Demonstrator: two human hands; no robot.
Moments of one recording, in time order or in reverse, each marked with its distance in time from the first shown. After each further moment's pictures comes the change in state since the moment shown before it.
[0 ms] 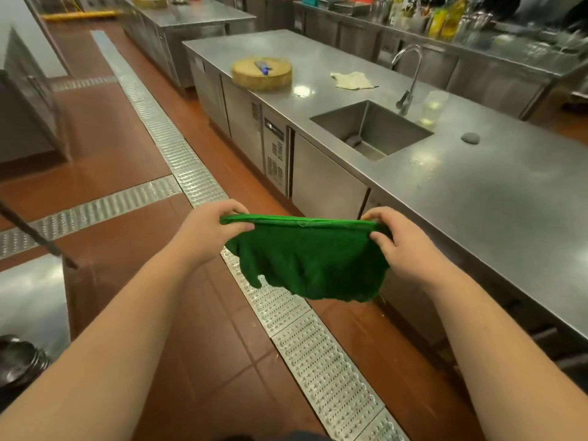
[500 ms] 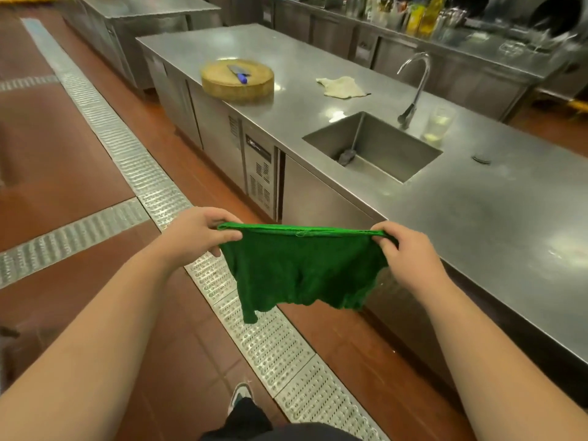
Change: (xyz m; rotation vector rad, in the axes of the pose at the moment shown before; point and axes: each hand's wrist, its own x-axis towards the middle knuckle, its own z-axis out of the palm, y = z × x) left_hand 0.302 -0.119 -0.049 -0.119 -0.238 -0.031; right_hand 0.274 0.024 0.062 -0.032 0.186 0.229
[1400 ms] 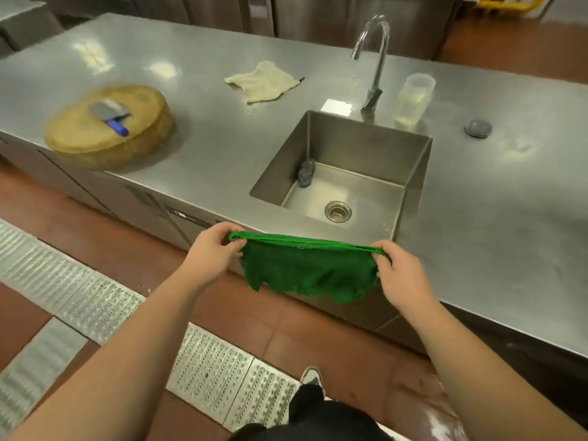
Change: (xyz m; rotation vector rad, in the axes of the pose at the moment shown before) left_hand 0.563 -0.046 0.031 -0.172 -0.205 0.043; right_hand 0.380 0.102 0.129 0.186 0.187 0.526
